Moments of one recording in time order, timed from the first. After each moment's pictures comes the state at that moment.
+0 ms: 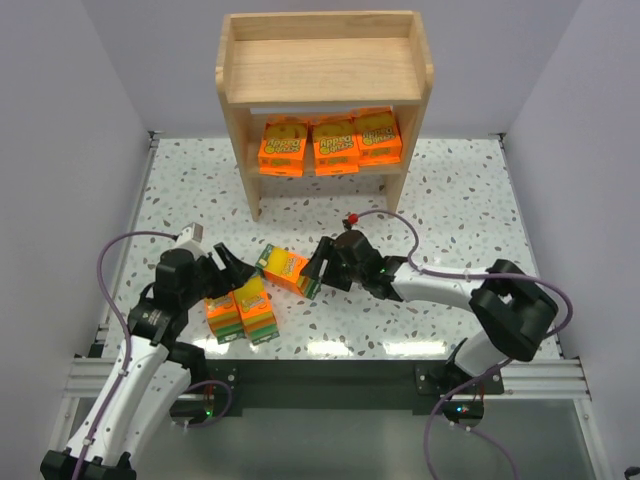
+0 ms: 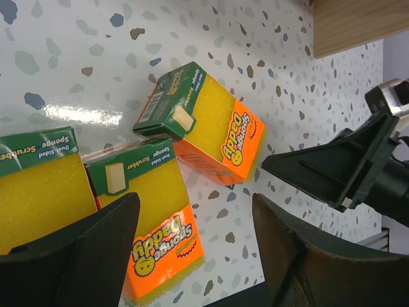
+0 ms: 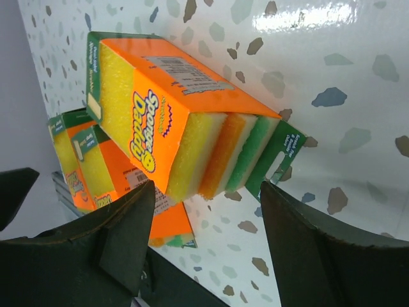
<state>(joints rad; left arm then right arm) -0.24 0.54 0.50 -0.52 0.17 -0.70 0.88 1.52 0.78 0.06 0.03 1.08</state>
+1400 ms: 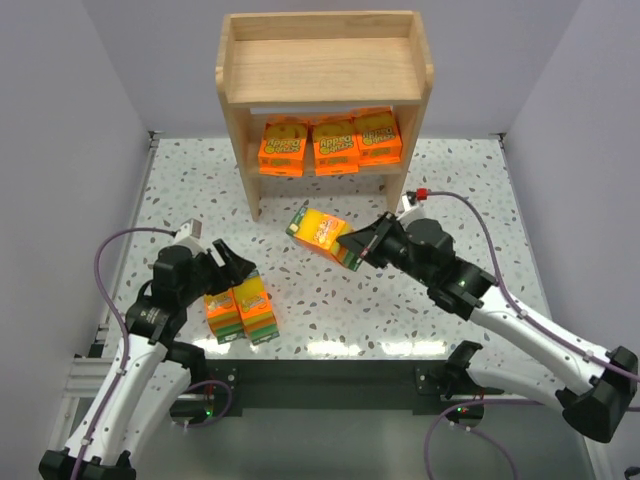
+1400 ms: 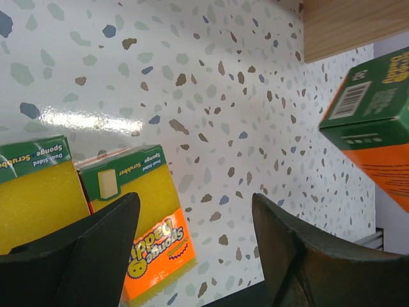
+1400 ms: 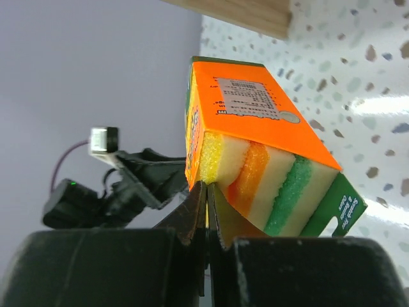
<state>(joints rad) -0.24 0.55 0.53 -0.53 0.17 -0.70 0.80 0.97 0.78 -0.12 0.06 1.18</state>
